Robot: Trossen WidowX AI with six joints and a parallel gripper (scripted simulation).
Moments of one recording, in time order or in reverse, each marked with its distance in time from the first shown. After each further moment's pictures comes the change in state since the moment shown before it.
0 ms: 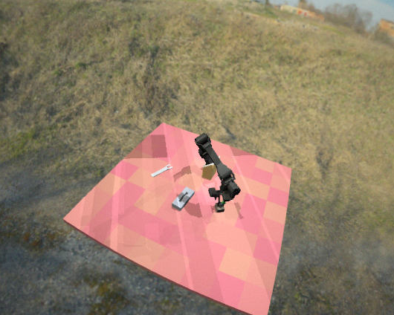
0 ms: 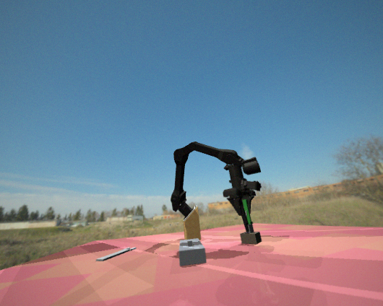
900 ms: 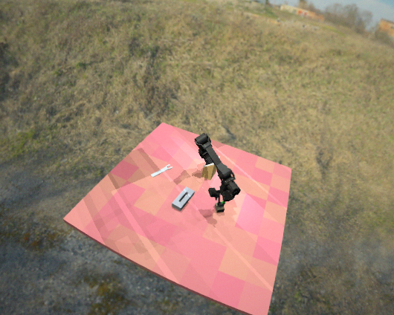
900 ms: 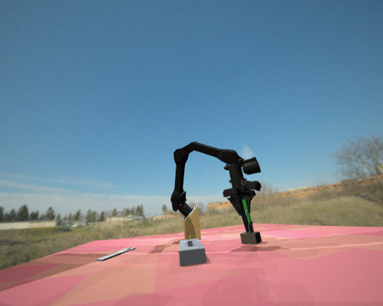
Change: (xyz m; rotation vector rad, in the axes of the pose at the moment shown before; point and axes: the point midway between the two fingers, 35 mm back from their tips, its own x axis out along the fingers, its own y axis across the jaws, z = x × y) arm 0.000 0.000 0.000 0.000 0.000 0.001
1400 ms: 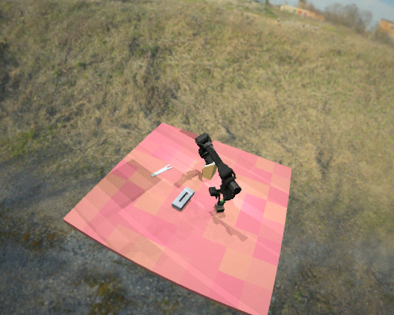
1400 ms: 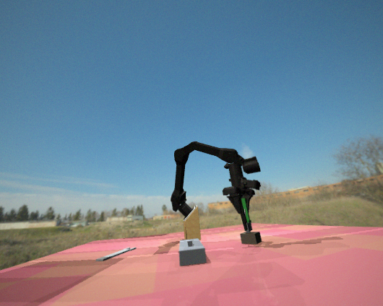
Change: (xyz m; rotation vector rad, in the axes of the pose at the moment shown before) arm -0.007 0.000 -0.002 -0.007 0.013 -0.011
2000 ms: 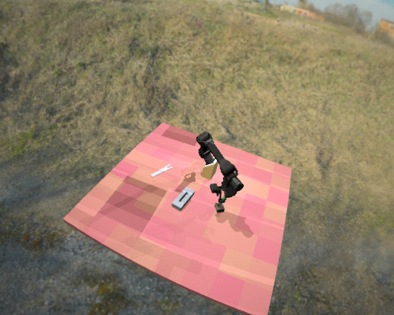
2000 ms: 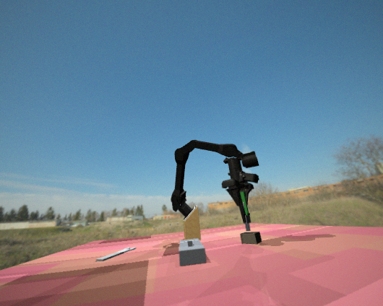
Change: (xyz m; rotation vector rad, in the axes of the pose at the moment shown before) arm -0.028 0.002 0.000 0.002 -0.004 -0.012
